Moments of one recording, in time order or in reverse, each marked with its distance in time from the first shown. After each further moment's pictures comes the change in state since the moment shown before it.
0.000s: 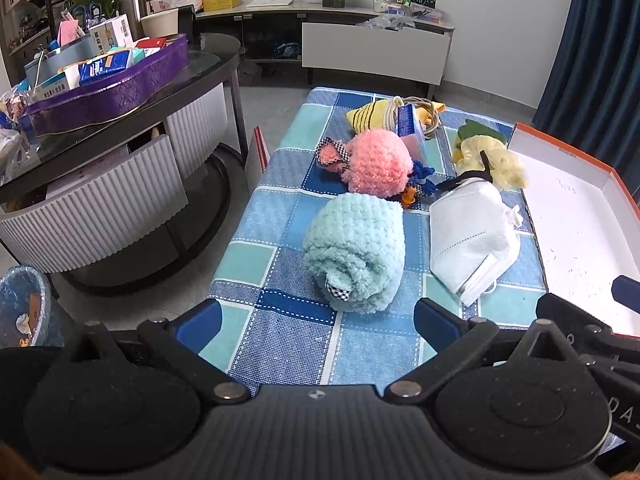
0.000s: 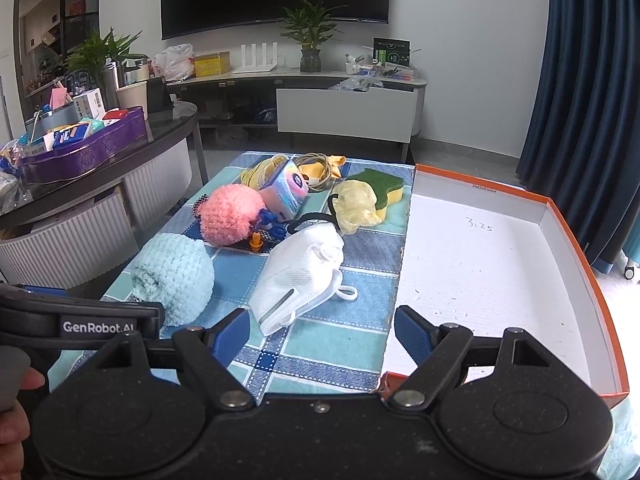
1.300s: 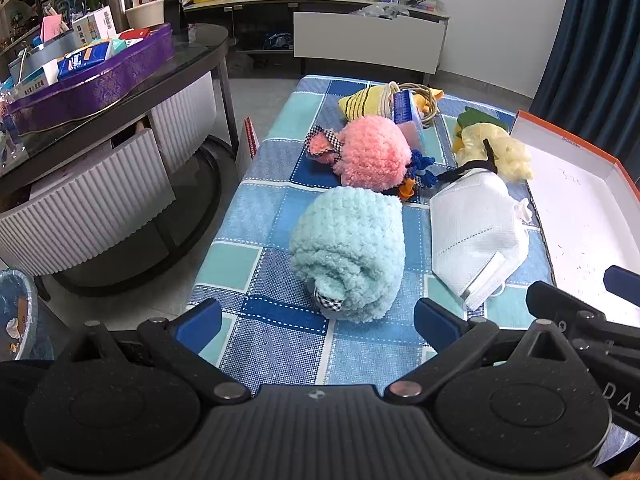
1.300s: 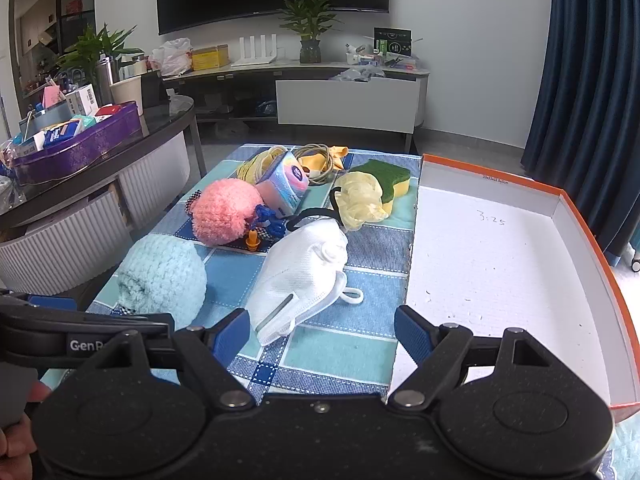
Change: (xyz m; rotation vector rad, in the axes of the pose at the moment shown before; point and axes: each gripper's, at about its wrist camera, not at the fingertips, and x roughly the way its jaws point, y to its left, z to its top) left arm 0.021 -0.006 0.005 0.019 0.029 -0.011; right arm 0.023 -0.001 0.005 0.012 0.026 0.006
